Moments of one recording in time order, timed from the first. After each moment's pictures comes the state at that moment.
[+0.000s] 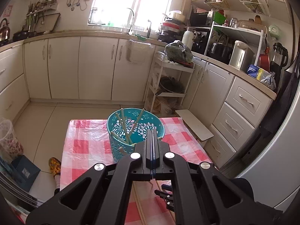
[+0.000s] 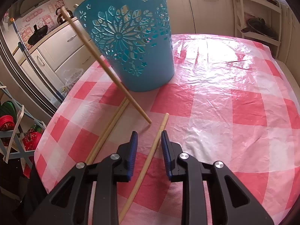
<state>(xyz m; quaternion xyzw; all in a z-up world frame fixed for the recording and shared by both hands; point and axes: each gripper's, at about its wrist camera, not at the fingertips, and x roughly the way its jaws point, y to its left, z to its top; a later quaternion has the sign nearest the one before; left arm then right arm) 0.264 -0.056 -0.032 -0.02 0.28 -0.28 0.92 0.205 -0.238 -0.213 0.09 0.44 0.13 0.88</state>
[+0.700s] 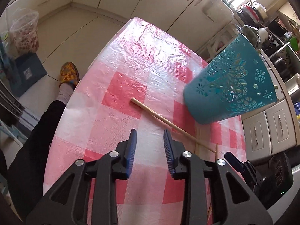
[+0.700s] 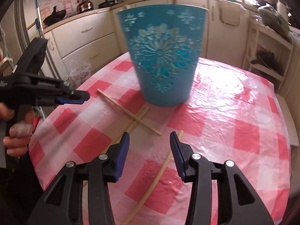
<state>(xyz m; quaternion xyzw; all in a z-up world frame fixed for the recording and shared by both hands) 0.330 0.041 -0.230 -0.20 0.52 -0.12 0.82 0.210 -0.190 -0.194 -0.04 0.40 0.16 0.90</state>
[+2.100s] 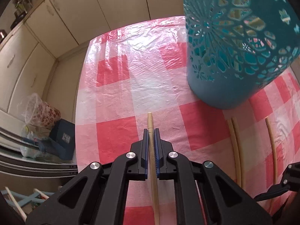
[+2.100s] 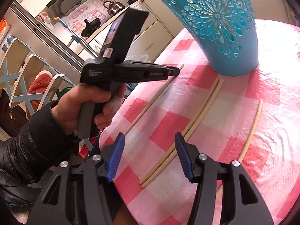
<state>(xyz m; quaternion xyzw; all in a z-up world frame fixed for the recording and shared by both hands) 0.388 -0.061 -0.234 0.20 0.52 -0.10 0.82 0.202 -0.190 -0.208 0.18 0.46 0.37 0.79</state>
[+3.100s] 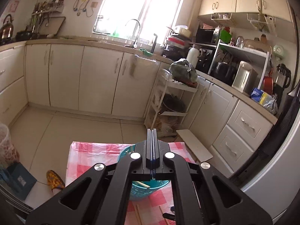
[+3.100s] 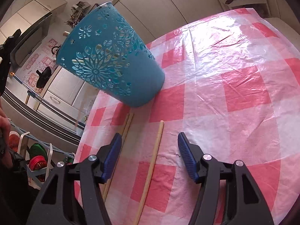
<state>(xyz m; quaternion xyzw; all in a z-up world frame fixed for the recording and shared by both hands) 0.330 -0.046 0.013 -0.05 0.25 -0.27 0.93 0.213 -0.273 -0.222 0.28 0.43 0.15 0.85</state>
